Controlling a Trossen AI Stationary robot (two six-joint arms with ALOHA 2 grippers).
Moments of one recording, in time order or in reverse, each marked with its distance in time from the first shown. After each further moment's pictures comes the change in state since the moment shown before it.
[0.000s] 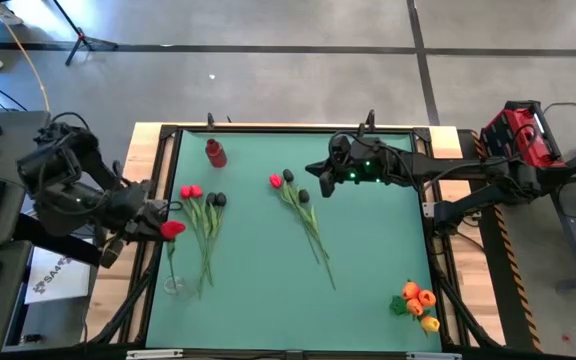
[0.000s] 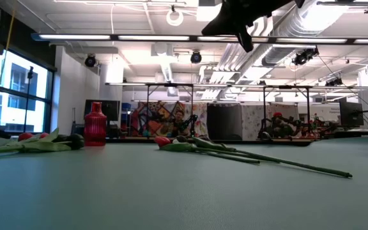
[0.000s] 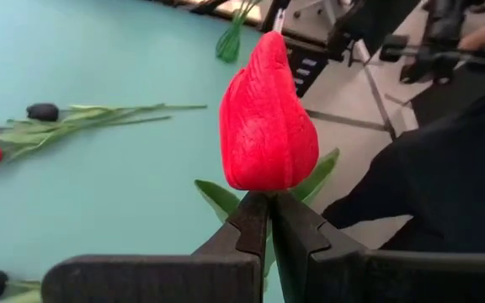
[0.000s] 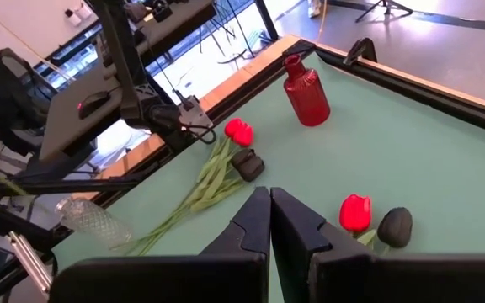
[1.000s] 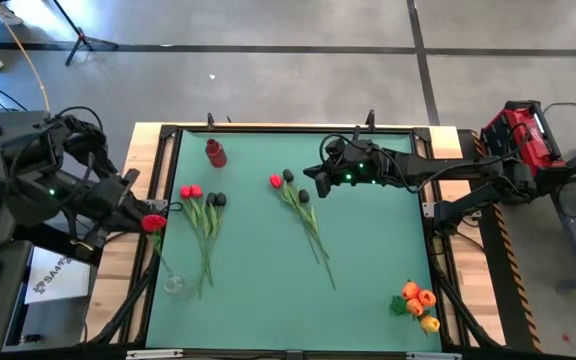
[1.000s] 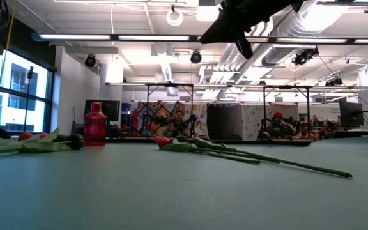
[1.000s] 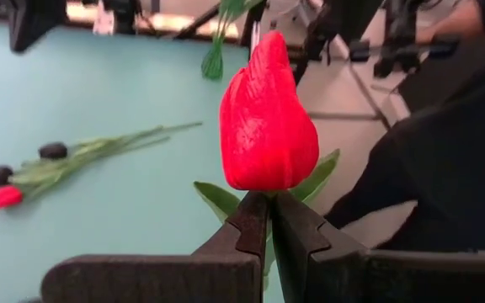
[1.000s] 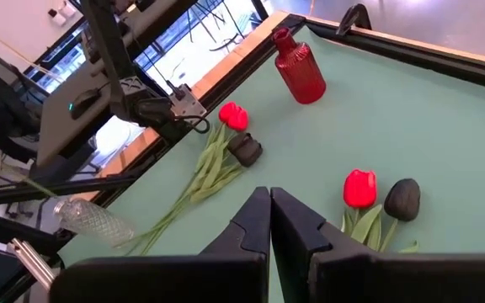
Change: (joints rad) left arm -0.165 -0.024 0.084 -0.125 -0.104 0.056; right arm 0.000 0.038 0.000 -0.010 -0.006 0.095
